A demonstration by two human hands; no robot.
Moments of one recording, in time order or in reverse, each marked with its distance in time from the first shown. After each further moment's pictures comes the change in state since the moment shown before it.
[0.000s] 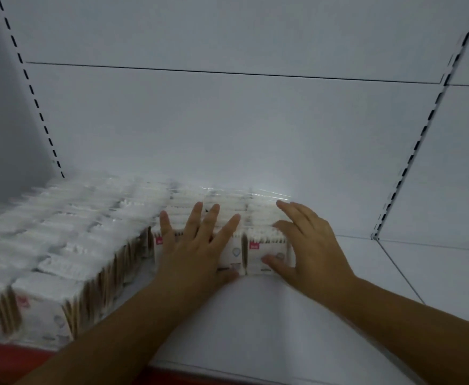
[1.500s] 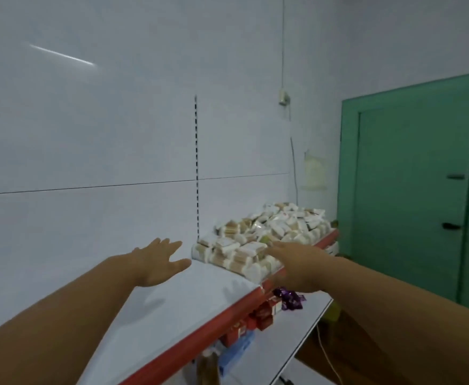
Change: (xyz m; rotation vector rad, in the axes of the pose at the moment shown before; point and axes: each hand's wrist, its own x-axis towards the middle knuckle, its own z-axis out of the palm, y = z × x) left_hand 0.097 0.666 -0.216 -0.354 -0.349 0.718; right_hand -0.429 0.318 -0.550 -0.538 -0.553 0.992
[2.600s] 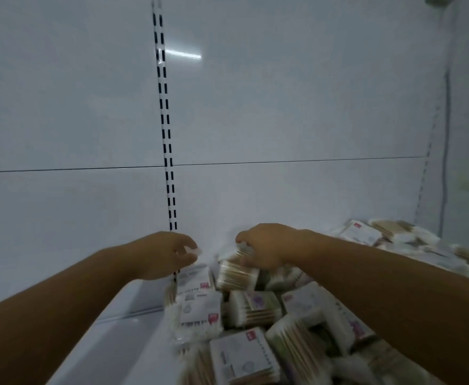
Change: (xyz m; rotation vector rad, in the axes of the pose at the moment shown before) left_hand 0.348 0.052 0.012 -0.150 0.074 -0.327; right_hand 0.452 0.146 0.062 -0.007 0.012 -0.676
